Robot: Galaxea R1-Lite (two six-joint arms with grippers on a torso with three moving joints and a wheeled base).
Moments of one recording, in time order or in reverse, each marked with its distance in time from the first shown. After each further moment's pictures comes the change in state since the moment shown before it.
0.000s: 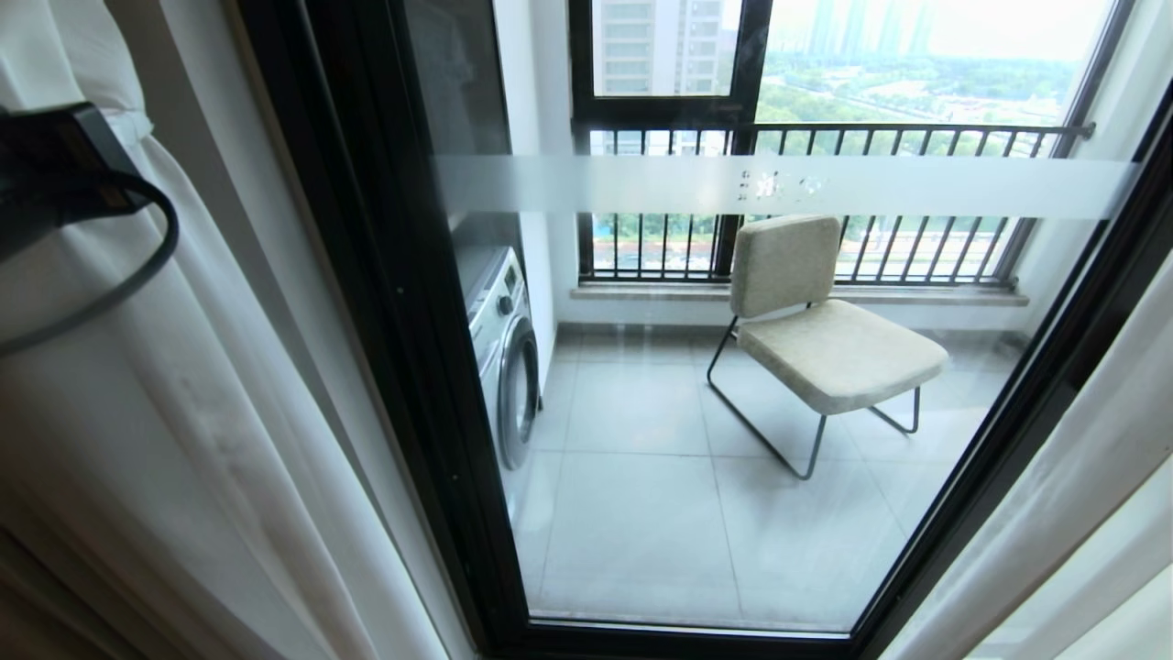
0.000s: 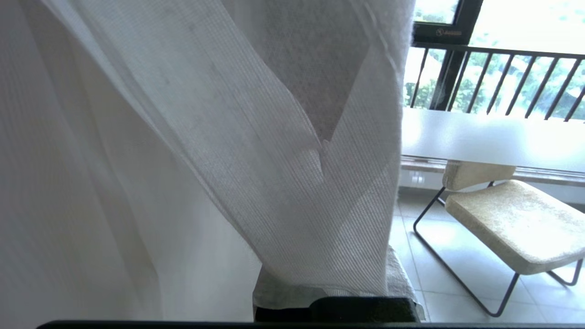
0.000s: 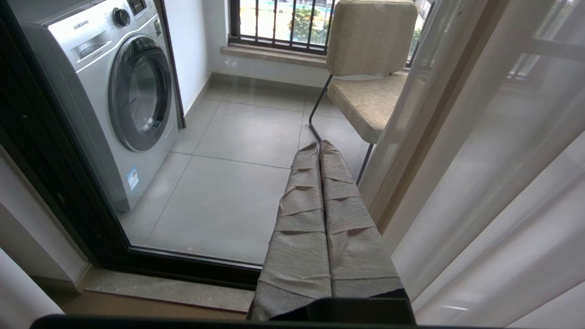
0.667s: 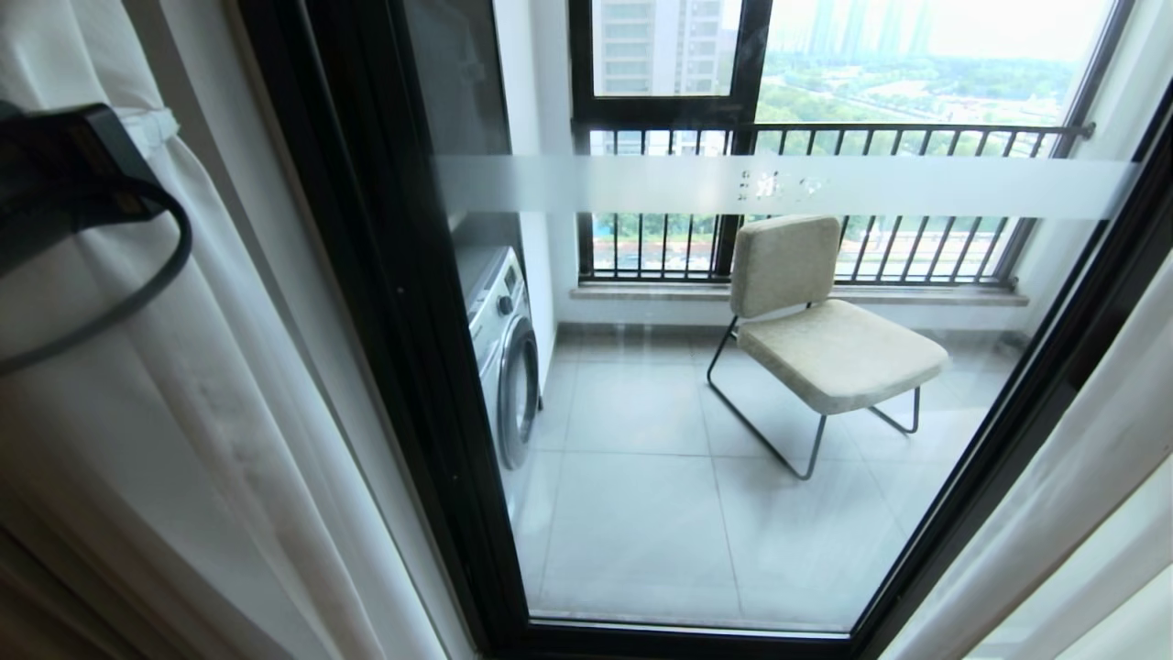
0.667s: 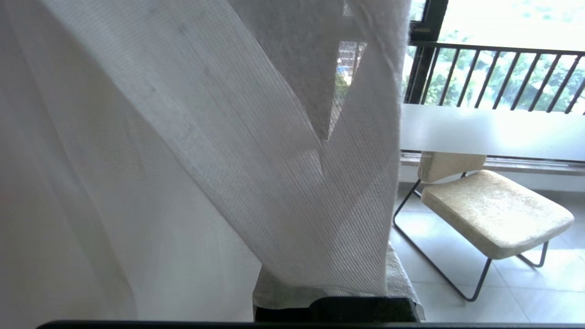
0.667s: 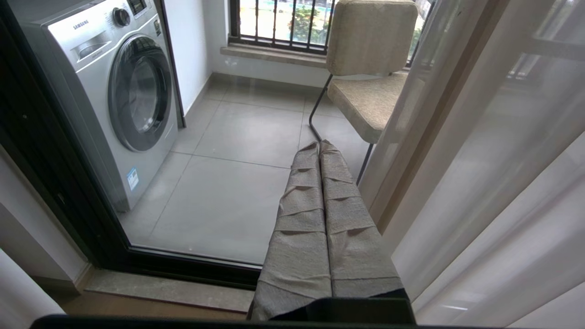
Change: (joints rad) left arm -0.080 -0.017 0.012 0.002 0.003 0.003; right arm 0.000 0.000 0.000 0.000 0.000 0.000
